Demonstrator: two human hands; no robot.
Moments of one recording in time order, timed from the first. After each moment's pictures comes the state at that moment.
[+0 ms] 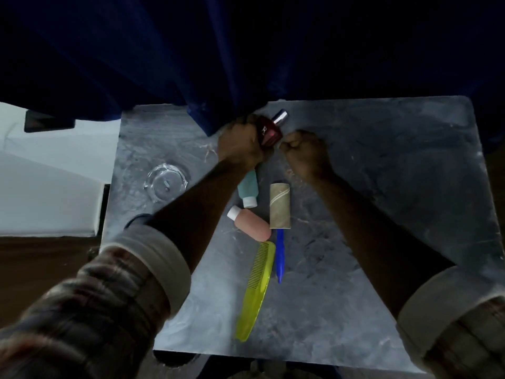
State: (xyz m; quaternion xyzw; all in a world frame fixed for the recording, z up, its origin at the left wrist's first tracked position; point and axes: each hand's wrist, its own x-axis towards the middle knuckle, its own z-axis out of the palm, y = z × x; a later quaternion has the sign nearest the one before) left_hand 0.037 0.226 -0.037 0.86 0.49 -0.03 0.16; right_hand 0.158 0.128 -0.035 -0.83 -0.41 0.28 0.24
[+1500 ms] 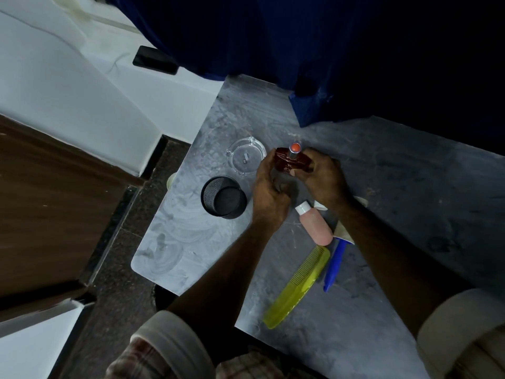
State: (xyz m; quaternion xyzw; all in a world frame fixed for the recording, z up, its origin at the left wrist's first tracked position) left_hand -0.108 0.131 -0.046 0.48 0.58 0.40 0.52; right_hand 0.026 0.160 -0.051 -0.71 -0.56 0.35 0.25
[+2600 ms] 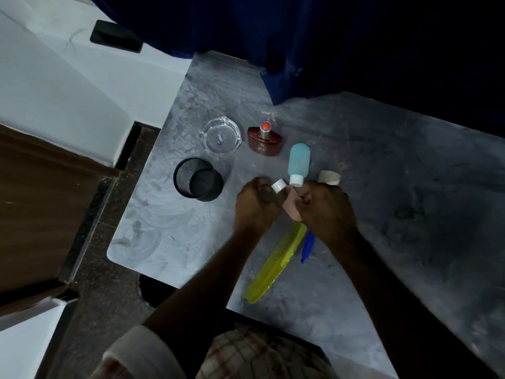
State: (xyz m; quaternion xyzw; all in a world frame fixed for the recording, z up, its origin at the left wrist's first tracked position) left_hand -0.102 0.074 -0.045 0.50 0.67 0.20 0.51; right_hand 0.046 0.050 -0.016 -0.77 -0.60 0.23 0.00
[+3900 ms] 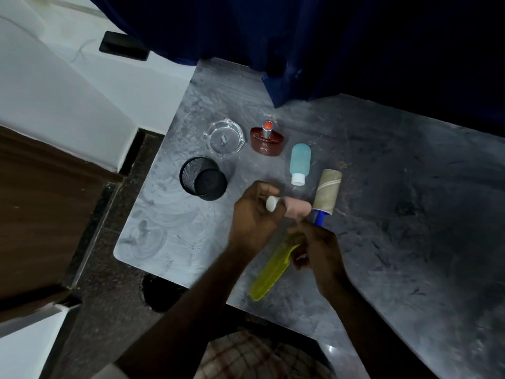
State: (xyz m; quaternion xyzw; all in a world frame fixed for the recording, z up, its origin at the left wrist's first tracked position) left_hand -0.126 0.039 -0.050 0.55 0.59 0.32 0.49; right_hand 0.008 -0.037 -0.029 -0.72 -0.11 0.58 0.37
